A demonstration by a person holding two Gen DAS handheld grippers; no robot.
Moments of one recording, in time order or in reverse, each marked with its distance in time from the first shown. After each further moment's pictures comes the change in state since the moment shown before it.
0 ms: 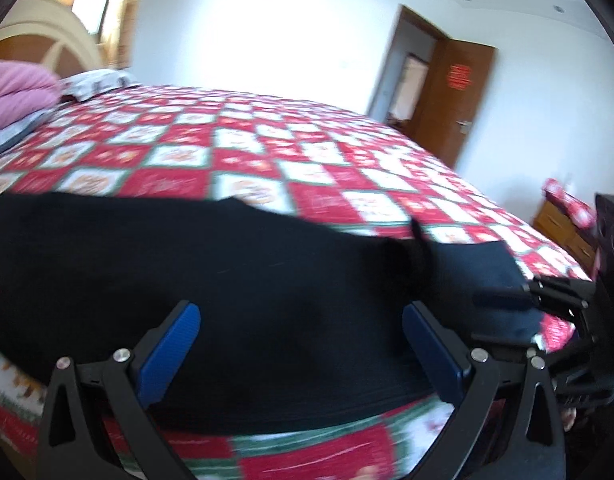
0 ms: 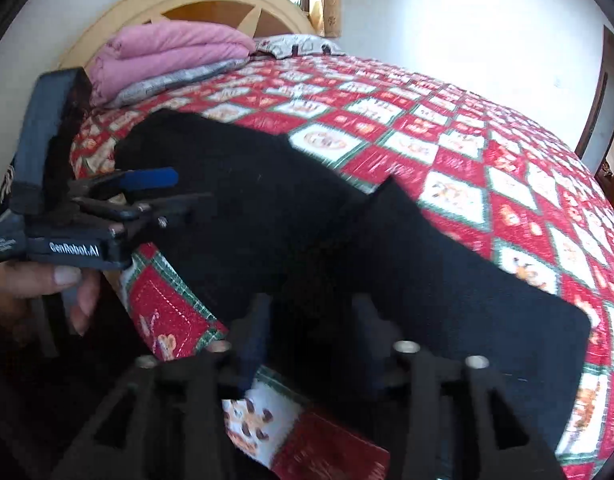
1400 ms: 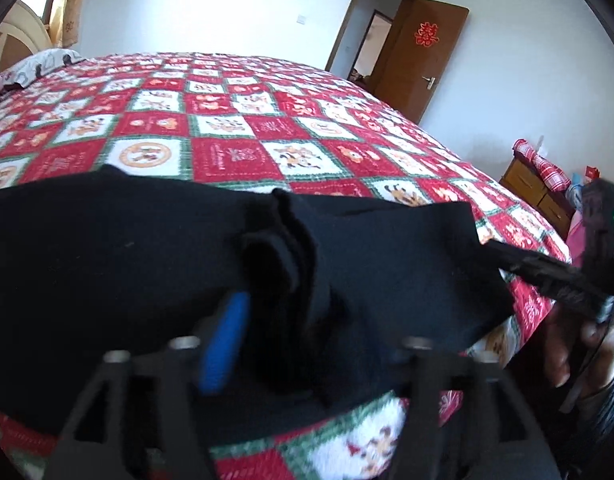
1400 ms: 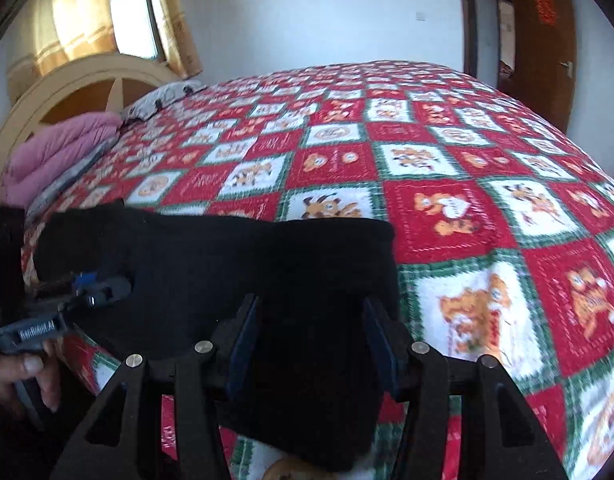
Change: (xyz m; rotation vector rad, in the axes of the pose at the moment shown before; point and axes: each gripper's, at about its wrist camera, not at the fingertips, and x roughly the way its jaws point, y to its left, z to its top) left arm 0.041 -0.054 -0.006 0.050 0.156 -0.090; right arm -0.043 -0.128 -0.055 0.455 -0.064 -0.200
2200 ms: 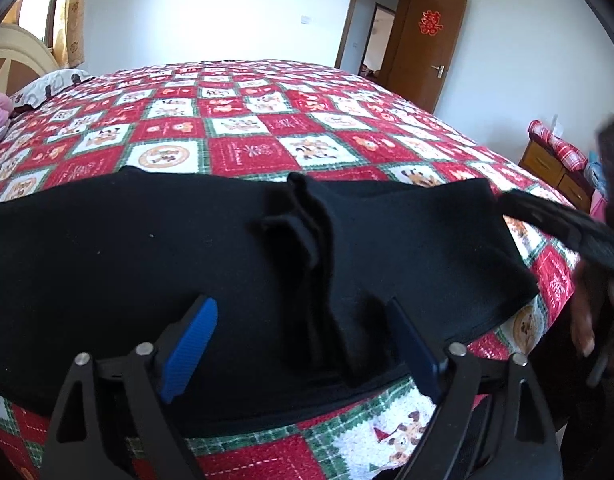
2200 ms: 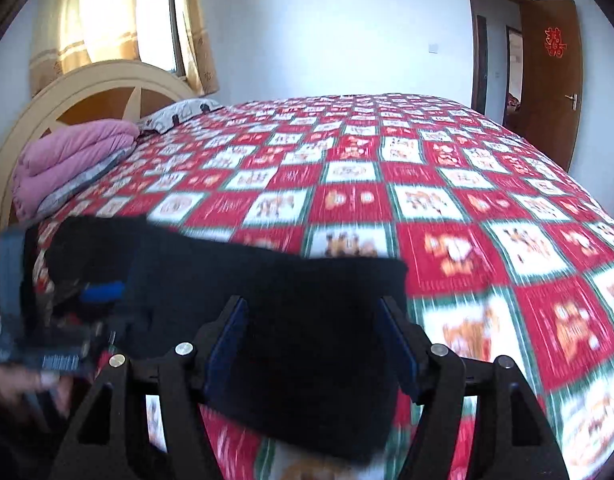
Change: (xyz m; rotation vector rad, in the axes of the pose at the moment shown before) left arm 0.006 -0.004 -0.010 0.064 0.005 0.087; right arm -0.011 0.019 0.010 -0.076 -0.089 0.001
